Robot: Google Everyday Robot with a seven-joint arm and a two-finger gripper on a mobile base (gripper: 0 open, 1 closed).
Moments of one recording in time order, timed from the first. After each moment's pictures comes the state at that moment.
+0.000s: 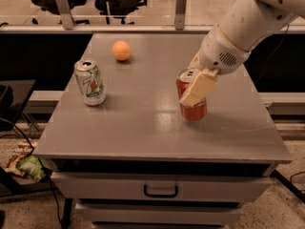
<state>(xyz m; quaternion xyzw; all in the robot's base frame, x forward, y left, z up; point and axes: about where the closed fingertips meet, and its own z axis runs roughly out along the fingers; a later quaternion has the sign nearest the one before) 0.518 -0.100 0.917 -0.63 0.74 0.13 0.20</state>
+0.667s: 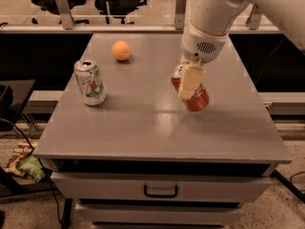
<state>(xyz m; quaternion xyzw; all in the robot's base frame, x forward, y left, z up) 0.546 -0.094 0.913 -0.67 0.73 0.04 0.10</state>
